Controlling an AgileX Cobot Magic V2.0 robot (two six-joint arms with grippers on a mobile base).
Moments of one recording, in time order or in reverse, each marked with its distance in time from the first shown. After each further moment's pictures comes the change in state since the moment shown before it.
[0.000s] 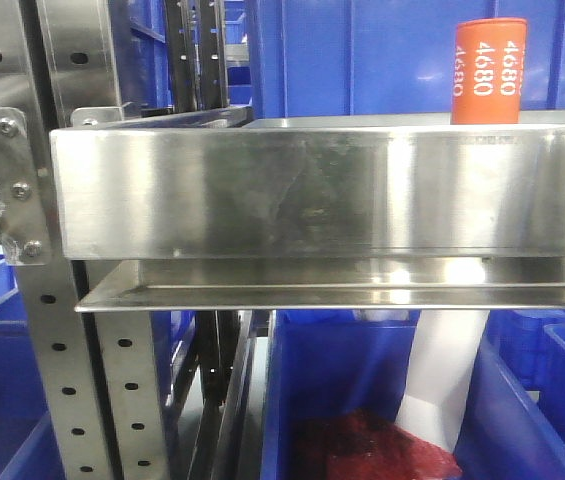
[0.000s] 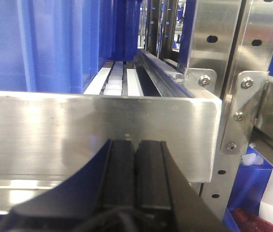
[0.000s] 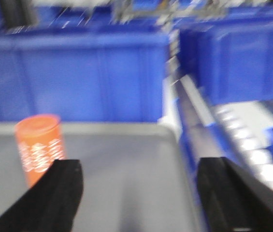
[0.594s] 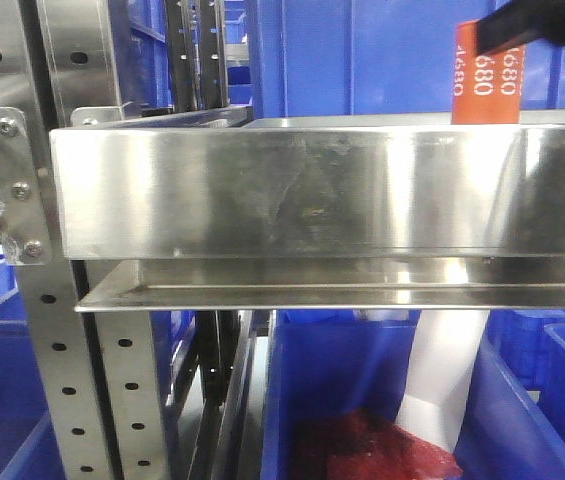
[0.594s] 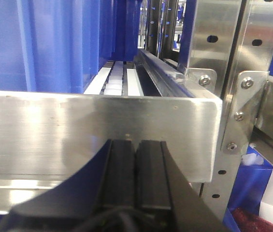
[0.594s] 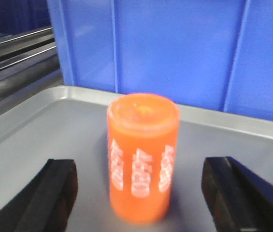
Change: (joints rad) left arm 0.000 0.000 0.000 0.000 0.000 0.000; right arm 0.255 0.579 -0.047 0.000 -0.455 0.000
